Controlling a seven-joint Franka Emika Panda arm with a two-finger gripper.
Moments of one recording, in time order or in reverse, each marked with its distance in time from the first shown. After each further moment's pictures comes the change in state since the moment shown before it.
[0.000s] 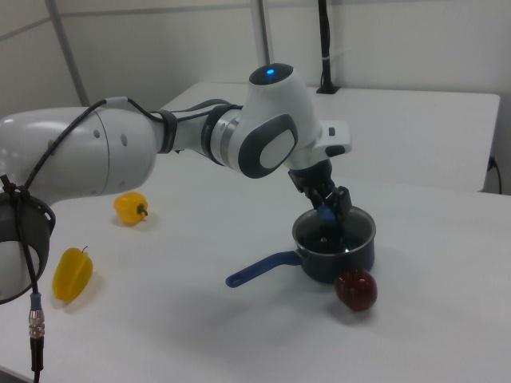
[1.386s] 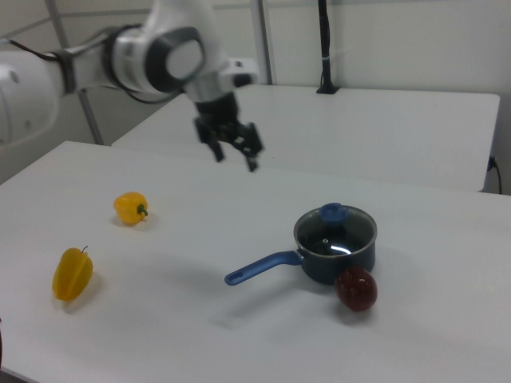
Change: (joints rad) arm 0.209 -0.231 0.014 0.003 -0.050 -0.415 0.034
